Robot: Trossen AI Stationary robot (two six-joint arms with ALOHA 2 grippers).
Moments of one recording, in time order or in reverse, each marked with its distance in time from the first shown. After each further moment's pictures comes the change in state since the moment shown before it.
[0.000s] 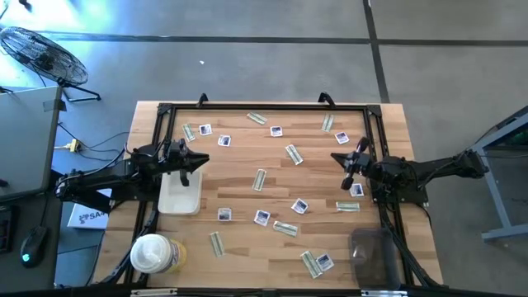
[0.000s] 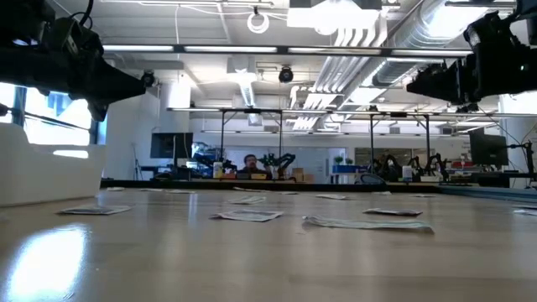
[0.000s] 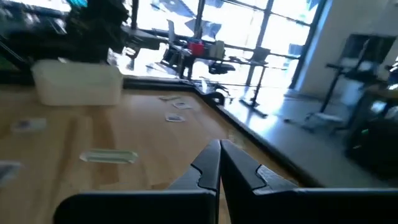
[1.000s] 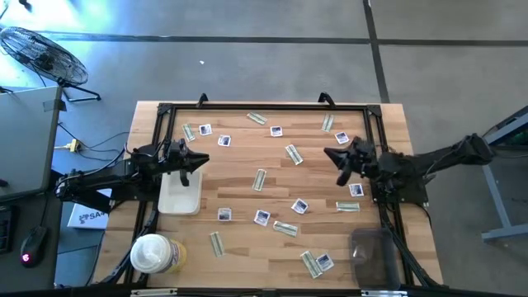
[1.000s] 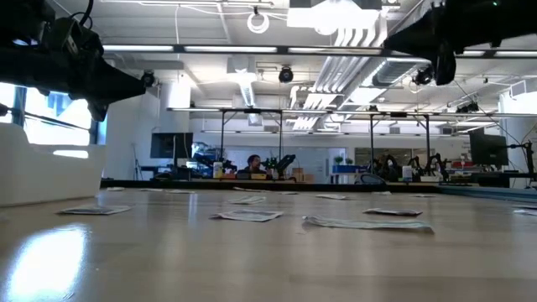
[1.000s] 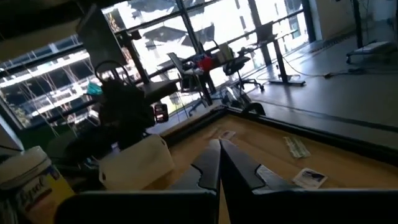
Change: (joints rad) left arm 0.000 0.000 0.000 0.000 0.000 0.000; right arm 0.099 0.417 0.300 0.114 0.135 0.481
